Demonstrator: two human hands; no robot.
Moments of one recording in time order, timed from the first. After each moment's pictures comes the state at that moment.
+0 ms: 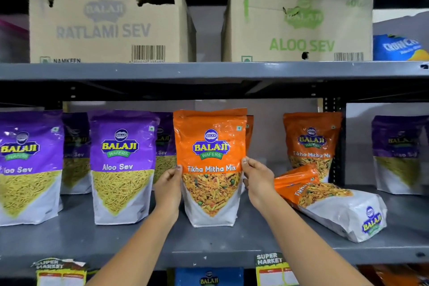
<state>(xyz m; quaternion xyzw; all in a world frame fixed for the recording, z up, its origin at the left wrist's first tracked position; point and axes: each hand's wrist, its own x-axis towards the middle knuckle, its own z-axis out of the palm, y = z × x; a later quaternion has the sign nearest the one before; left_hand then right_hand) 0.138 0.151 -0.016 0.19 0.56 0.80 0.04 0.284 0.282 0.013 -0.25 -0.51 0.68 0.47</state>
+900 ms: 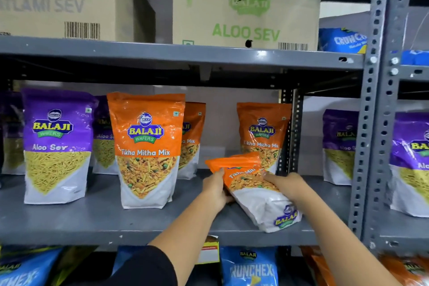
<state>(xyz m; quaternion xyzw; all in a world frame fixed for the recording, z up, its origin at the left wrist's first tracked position) 0.329 0.337 -0.032 0.14 0.45 0.79 0.39 0.491 0.441 -0.018 -0.43 -0.72 0.44 0.33</state>
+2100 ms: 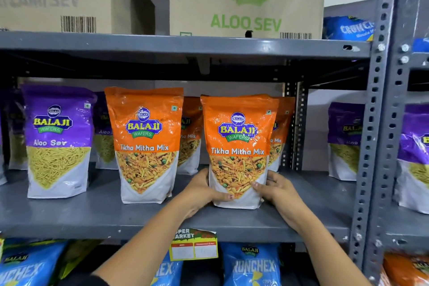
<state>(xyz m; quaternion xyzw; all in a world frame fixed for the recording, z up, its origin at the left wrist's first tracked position) 0.297 0.292 -0.056 0.44 0.63 0.59 0.24 0.473 0.438 -0.067 -0.15 -0.68 0.62 0.37</state>
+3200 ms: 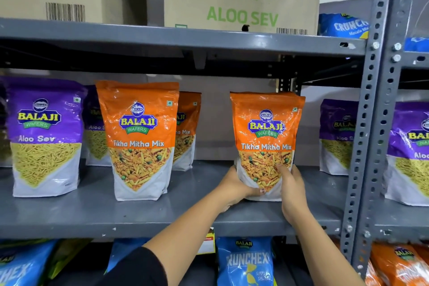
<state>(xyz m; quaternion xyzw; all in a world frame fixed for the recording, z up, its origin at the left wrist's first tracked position) 0.366 0.337 -0.045 0.49 0.62 0.55 0.25 0.479 0.438 -0.063 -0.26 -0.54 0.57 0.56</state>
